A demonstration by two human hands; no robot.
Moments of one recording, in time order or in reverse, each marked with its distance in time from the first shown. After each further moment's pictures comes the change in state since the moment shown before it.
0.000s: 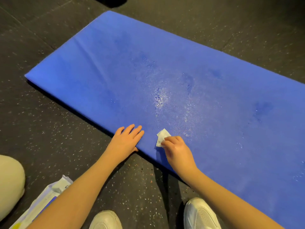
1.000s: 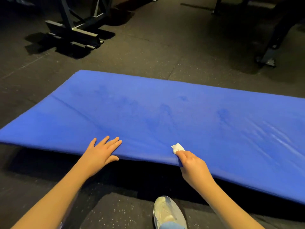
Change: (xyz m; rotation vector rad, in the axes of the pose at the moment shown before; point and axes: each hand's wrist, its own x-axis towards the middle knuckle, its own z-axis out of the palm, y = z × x) left_hand -0.008 0.023 -0.105 -0.017 0.032 0.071; right_hand -0.110 0.052 -0.145 -0.259 0.156 0.118
